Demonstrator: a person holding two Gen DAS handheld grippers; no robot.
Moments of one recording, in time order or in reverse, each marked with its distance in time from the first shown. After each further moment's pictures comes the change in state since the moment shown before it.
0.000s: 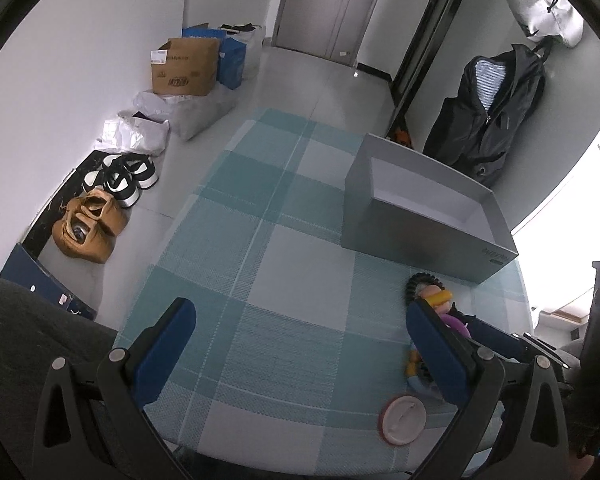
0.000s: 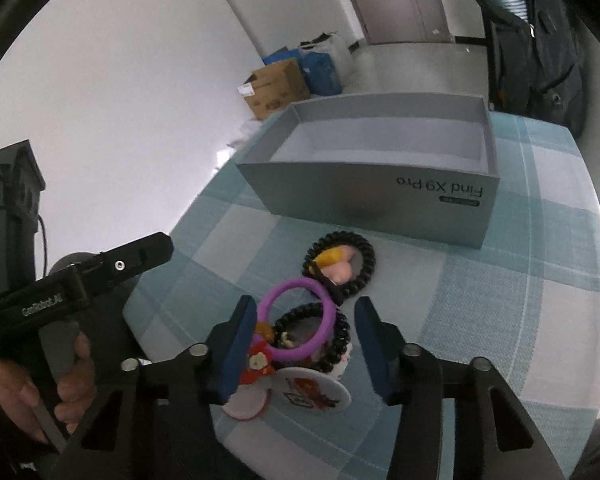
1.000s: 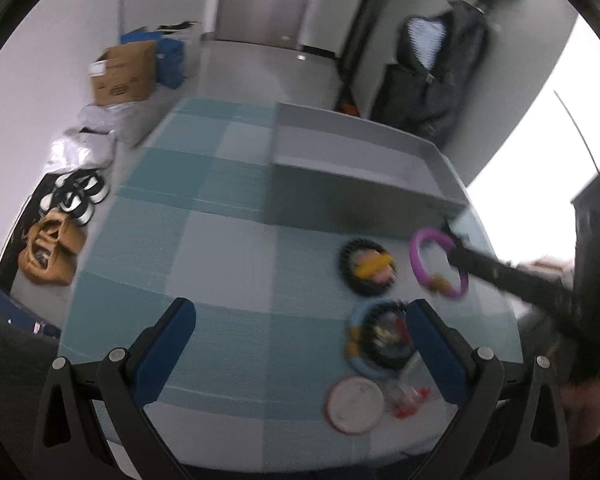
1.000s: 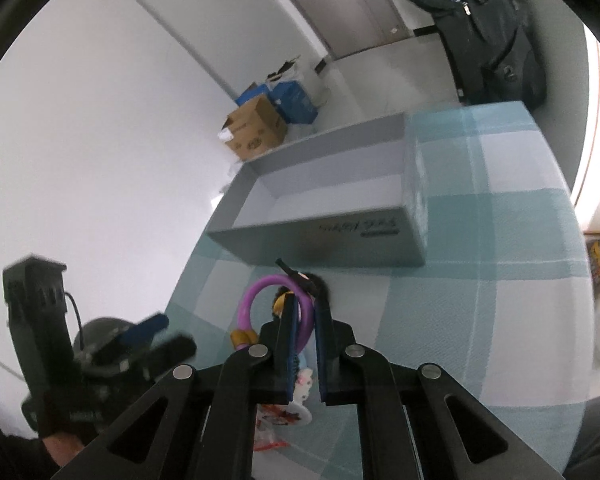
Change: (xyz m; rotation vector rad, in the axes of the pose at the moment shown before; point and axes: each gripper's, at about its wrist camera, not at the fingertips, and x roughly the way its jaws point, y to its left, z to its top) left arm 0.005 -0.040 -0.012 0.169 0.060 -0.135; right arm -0.028 -0.044 0.016 0.208 -0.112 0.049
